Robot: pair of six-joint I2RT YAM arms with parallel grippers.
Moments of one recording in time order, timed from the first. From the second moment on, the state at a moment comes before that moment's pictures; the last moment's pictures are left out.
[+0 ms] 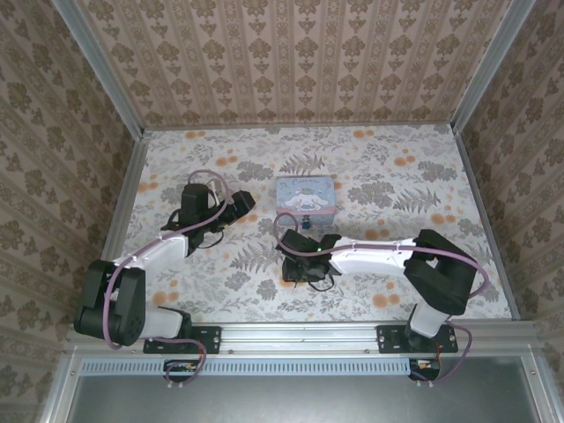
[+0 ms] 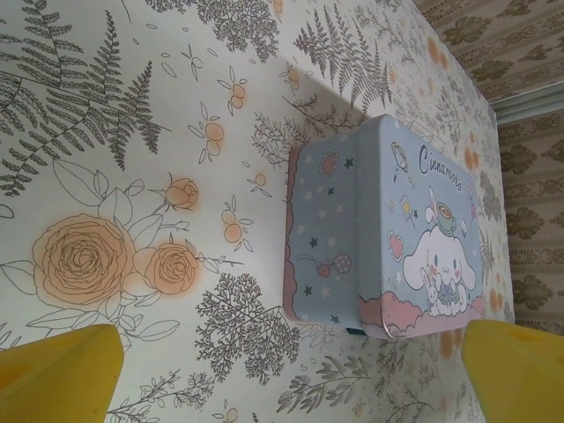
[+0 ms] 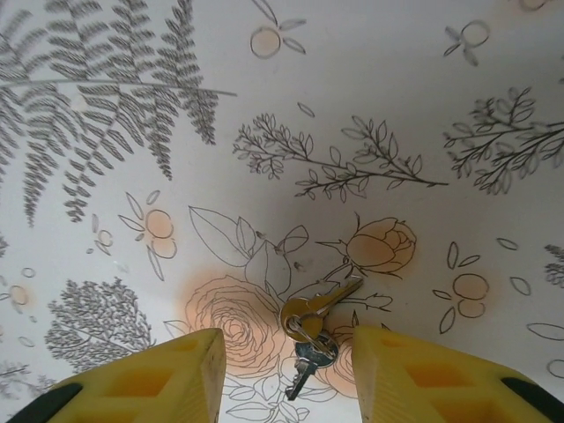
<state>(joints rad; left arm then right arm) -0.31 1.34 0.61 0.10 0.40 -0.78 1.01 1.68 0.96 -0.49 0.04 0.96</state>
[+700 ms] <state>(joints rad) -0.27 1.34 0.60 0.14 0.42 -0.79 1.05 1.82 1.10 -0.59 0.10 0.98</state>
